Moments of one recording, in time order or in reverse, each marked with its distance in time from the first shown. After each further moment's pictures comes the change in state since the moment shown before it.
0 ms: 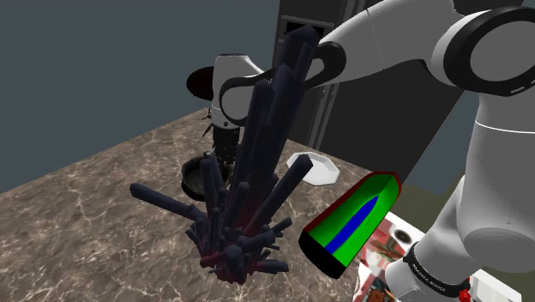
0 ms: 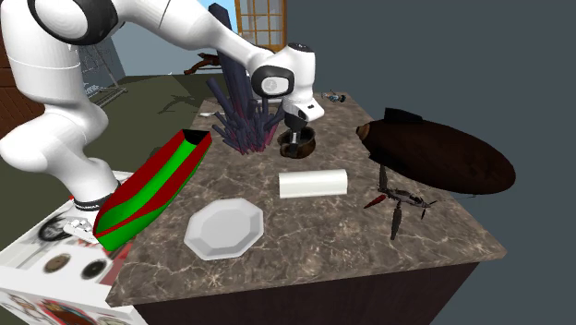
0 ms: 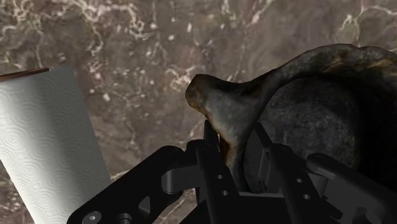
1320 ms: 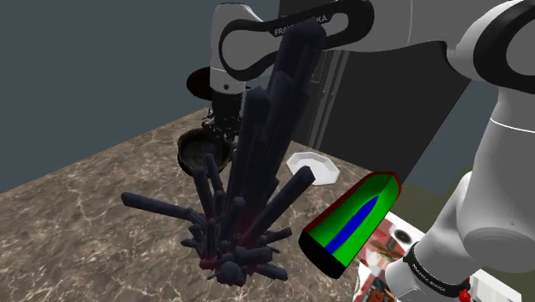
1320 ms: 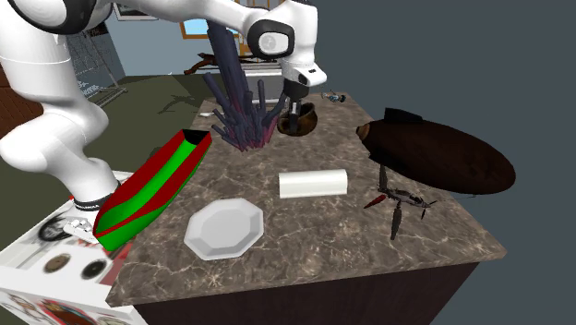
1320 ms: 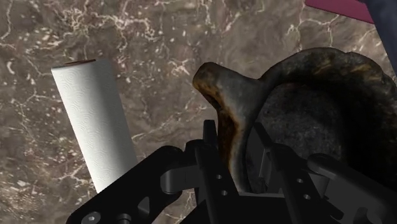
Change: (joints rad) arm -0.007 -0.098 0.009 0.122 0.019 -0.224 0.008
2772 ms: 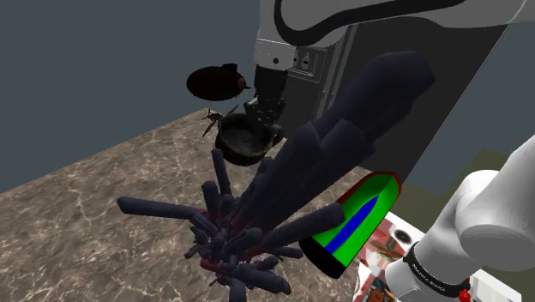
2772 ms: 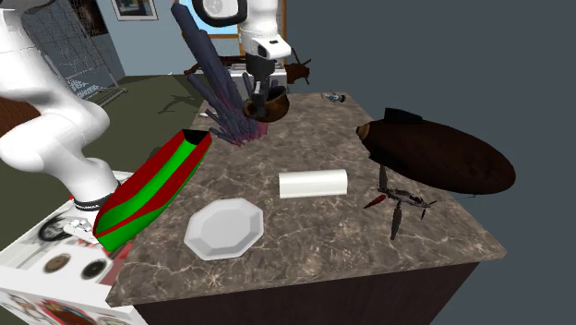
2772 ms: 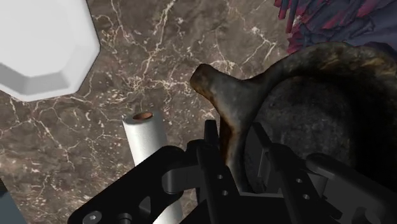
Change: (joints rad) arm -0.054 -0.366 -0.030 -0.257 0.093 -0.108 -0.101
